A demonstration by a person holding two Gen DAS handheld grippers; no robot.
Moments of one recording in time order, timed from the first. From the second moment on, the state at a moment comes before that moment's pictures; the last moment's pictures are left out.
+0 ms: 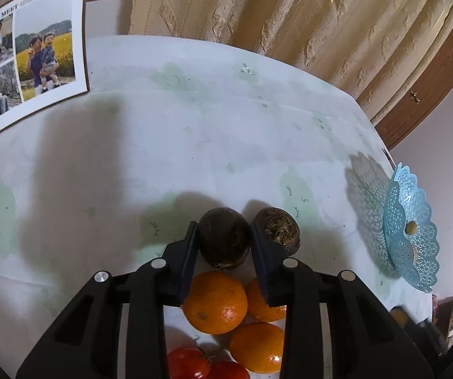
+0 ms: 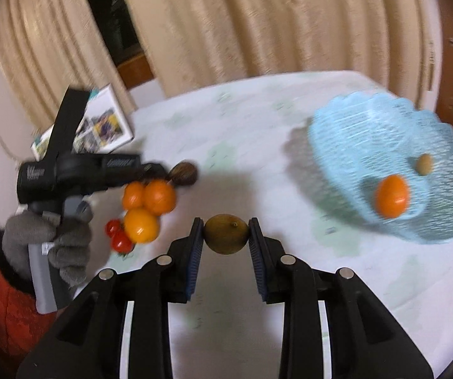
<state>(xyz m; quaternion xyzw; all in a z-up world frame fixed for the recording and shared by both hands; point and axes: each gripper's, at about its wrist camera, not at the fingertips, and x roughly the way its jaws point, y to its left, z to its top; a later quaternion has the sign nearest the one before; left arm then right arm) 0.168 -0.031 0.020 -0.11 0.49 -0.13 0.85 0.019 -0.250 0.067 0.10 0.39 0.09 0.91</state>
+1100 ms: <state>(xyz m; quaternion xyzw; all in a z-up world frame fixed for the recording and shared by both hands) 0.169 -0.038 0.013 -0.07 0.49 -0.11 0.86 0.004 -0.362 0.074 0.15 0.30 -0.11 0.94</state>
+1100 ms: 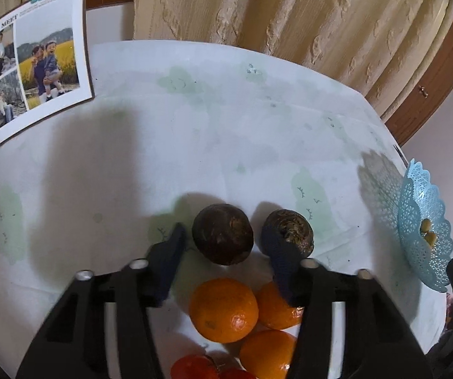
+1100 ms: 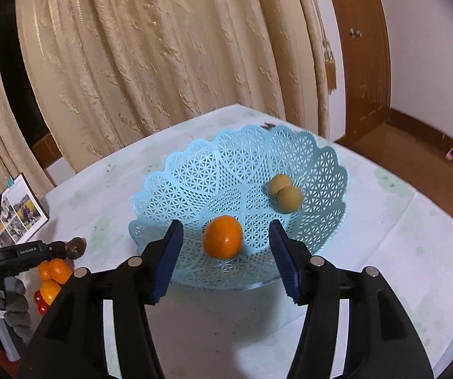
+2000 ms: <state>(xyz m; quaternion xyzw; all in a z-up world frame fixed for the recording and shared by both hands) 0.116 -0.068 0.091 -0.05 0.39 -0.15 0.91 -0.049 -0.375 0.078 0.11 0.23 -0.21 0.94</state>
